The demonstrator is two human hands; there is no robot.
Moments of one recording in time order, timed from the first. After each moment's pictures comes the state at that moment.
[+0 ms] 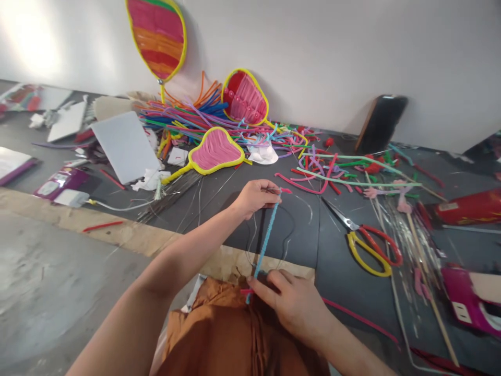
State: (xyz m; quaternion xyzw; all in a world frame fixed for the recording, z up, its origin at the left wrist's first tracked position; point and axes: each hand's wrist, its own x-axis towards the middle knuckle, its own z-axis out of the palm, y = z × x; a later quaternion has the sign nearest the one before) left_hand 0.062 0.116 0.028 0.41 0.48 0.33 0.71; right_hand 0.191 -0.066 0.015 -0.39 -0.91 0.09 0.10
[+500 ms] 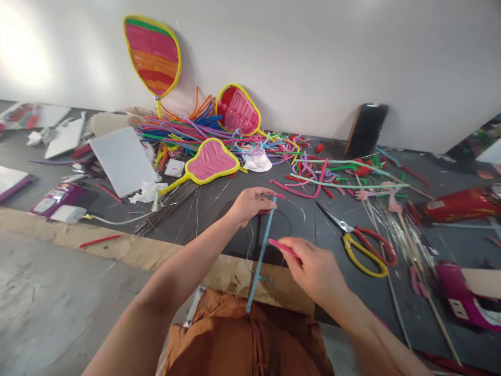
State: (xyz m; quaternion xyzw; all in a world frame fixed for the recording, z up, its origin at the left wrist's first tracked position) left_hand 0.057 0.117 0.026 0.39 0.46 0.32 0.73; right_hand 0.209 -0.014 0.035 -0.55 -0.78 0.14 0.26
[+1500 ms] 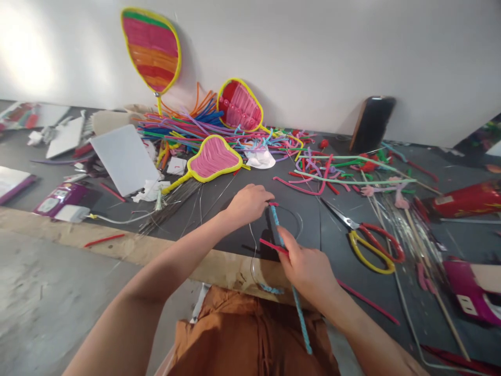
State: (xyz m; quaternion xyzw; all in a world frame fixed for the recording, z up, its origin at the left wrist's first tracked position) left_hand 0.035 0.125 0.031 0.91 0.39 0.07 0.13; right_hand 0.186 -0.015 0.029 -0.63 -0.77 0.10 0.01
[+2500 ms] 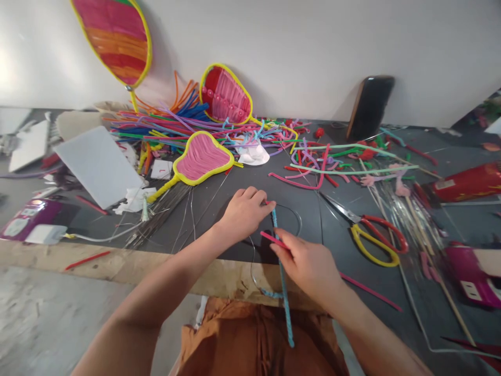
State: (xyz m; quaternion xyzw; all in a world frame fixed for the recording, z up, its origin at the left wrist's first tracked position) left_hand 0.027 0.111 0.026 0.95 0.31 0.03 0.01; right_hand 0.188 -0.004 0.032 -0.64 -0.75 0.13 0.10
